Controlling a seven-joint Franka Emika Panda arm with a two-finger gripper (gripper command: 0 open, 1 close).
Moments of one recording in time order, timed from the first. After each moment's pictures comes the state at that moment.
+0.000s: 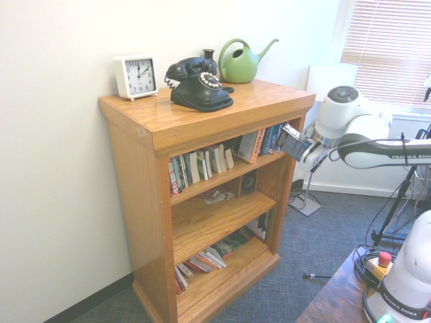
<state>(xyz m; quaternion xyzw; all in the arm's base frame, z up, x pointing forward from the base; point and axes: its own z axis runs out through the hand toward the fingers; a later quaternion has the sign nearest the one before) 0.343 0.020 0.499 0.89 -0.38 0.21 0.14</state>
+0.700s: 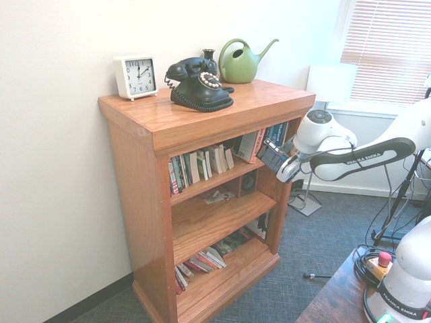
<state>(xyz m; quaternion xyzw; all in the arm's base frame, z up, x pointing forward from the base) 0.437 -0.004 0.431 0.90 -0.36 0.21 0.07</state>
